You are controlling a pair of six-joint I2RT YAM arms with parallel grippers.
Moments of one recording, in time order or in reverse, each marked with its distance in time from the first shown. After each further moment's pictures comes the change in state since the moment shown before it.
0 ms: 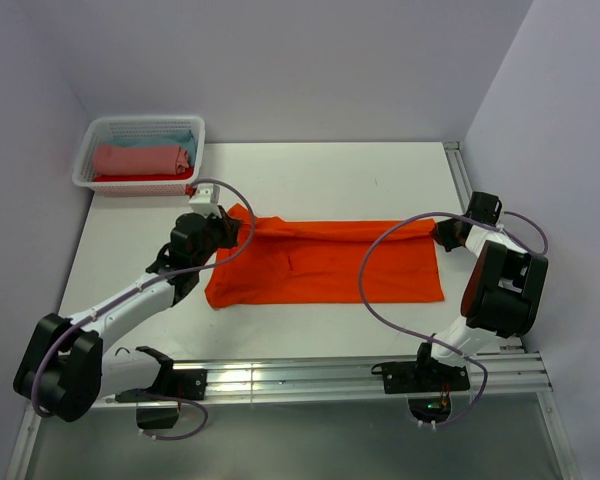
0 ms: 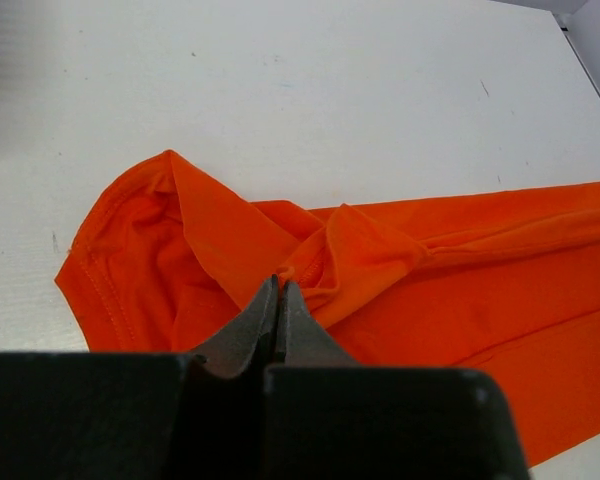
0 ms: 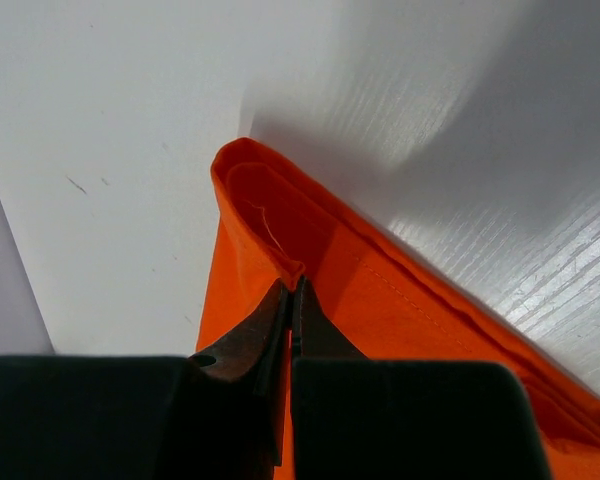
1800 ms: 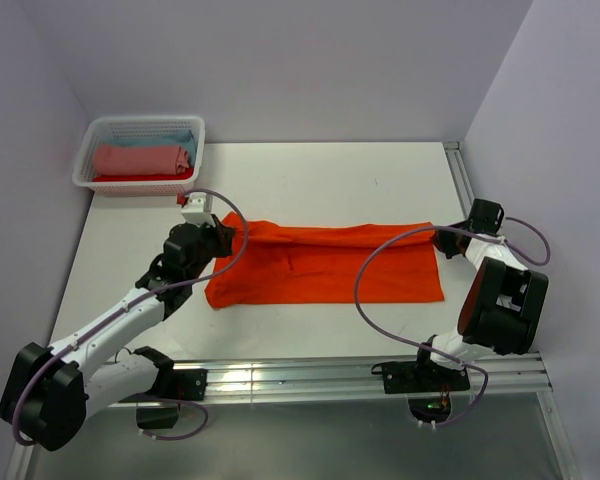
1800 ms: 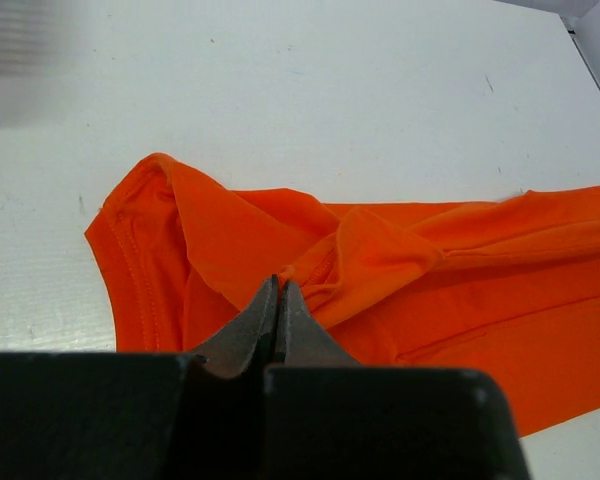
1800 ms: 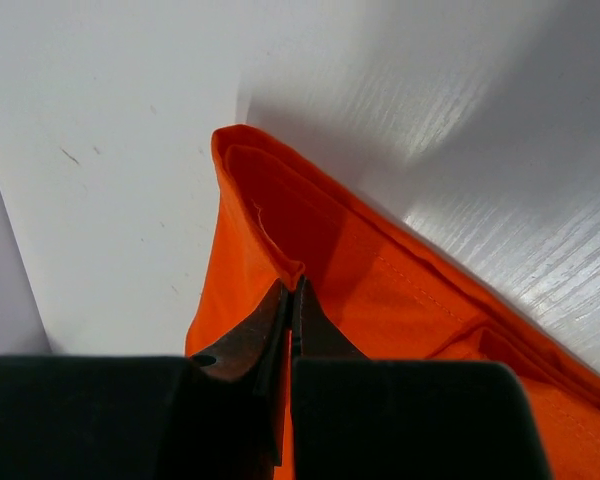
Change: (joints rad) left arm -0.040 -0.164 -0.046 -0.130 -0.077 -0.023; right arm -0.010 -0.115 -0.083 -0.015 -0.010 -0.024
